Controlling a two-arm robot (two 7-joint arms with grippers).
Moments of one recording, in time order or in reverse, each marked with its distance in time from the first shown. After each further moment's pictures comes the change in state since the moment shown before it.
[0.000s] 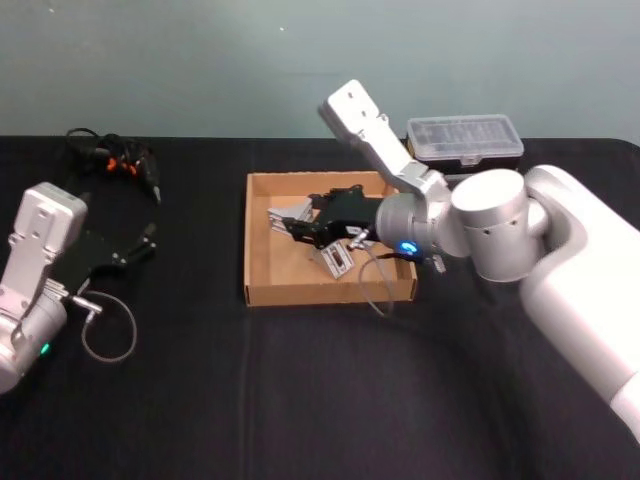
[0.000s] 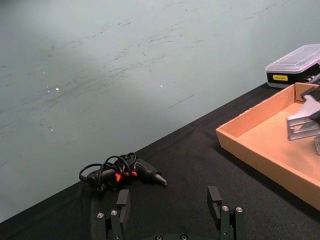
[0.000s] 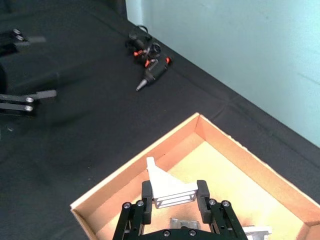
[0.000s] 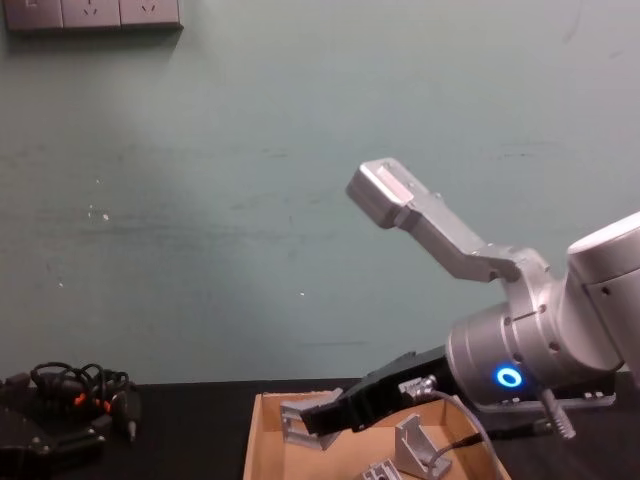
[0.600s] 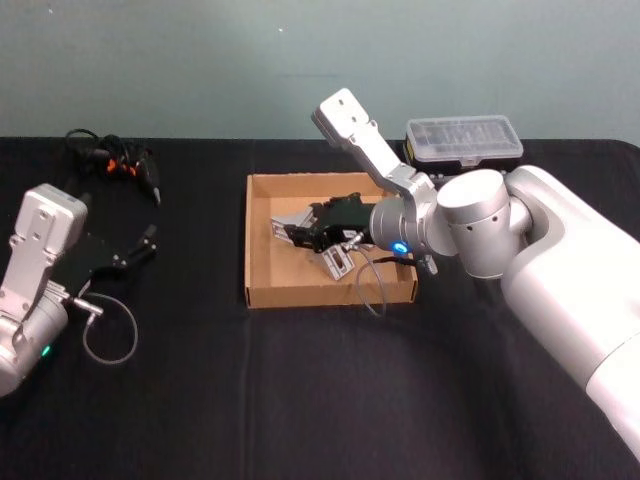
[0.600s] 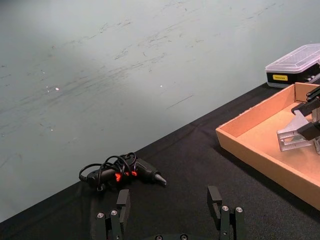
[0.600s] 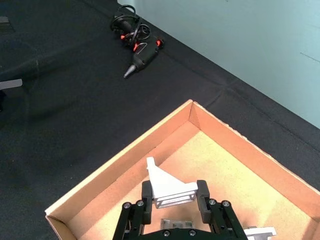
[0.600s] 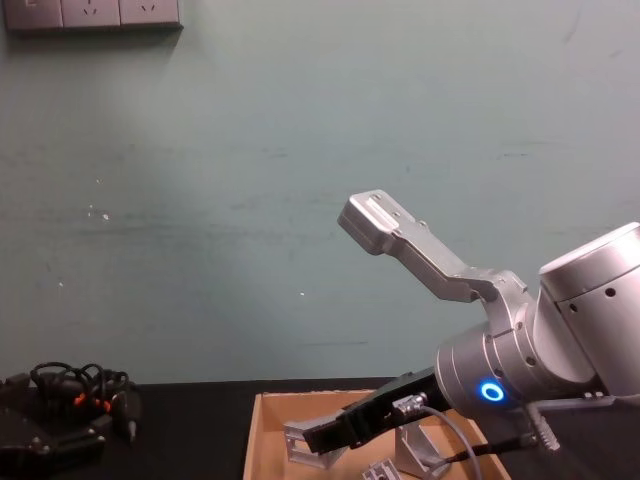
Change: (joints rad) left arm 0.000 0.000 0.000 0.000 0.000 0.000 0.000; right arm 0.053 -0.069 0.007 0.164 -0.029 -0.010 0.009
